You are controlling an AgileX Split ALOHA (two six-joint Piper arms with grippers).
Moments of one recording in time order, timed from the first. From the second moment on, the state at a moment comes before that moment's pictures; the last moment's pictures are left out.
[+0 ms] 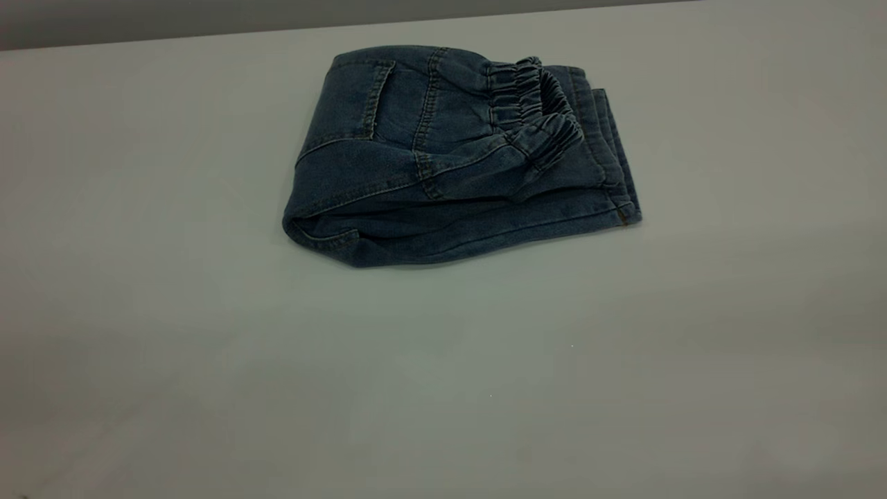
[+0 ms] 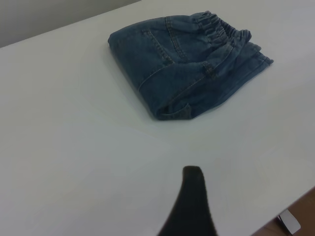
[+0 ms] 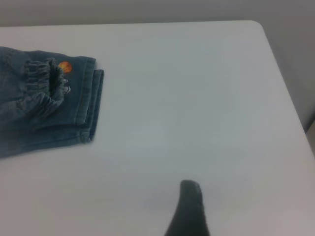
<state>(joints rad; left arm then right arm) -0.58 0.00 -0.50 0.05 1.08 -0.02 -0.09 0.03 -0.51 0.09 1.07 -0.09</state>
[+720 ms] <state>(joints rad) -0.46 0.00 -0.50 0.05 1.08 -0.03 -0.04 0.03 -0.51 0.09 1.07 -0.08</state>
